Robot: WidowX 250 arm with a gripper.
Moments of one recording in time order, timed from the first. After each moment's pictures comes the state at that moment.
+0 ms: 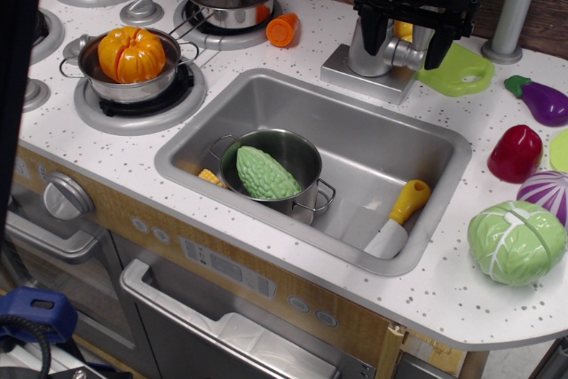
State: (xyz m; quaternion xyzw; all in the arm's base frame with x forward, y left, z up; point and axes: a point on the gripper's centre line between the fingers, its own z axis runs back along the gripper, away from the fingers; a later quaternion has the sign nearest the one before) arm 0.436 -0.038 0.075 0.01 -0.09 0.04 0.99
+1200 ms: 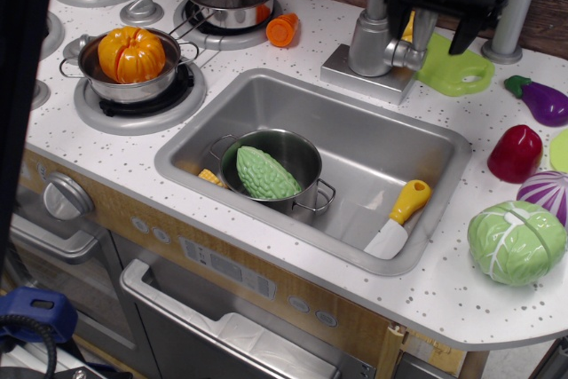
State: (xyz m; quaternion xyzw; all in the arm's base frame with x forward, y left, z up) arm 0.463 -0.053 0.089 0.05 -0.19 0.03 0.98
